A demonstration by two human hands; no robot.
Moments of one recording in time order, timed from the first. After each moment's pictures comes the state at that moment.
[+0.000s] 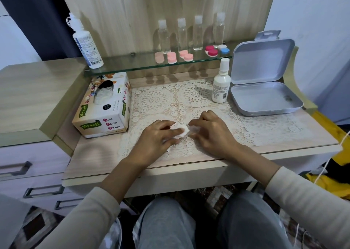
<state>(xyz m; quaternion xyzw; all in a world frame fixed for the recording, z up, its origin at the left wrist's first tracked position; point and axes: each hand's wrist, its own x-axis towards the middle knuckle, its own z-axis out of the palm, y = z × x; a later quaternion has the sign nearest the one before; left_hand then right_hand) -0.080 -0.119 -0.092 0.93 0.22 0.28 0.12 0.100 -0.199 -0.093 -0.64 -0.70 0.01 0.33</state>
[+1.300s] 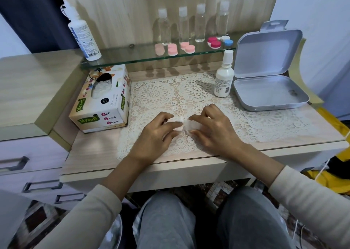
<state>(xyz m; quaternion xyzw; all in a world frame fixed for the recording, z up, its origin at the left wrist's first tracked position) -0.076 -0.117 -0.102 0.91 0.18 0.37 0.09 0.098 -0.200 -0.098 -0.58 -0.71 -0.09 0.39</state>
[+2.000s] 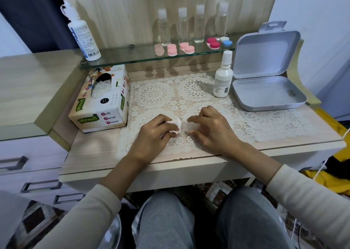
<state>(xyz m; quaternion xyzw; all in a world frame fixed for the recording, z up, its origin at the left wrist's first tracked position) -0.079 -0.119 -0.100 0.90 0.19 0.39 0.09 0.098 -0.200 -0.096 -0.61 -0.71 -0.02 0.36</state>
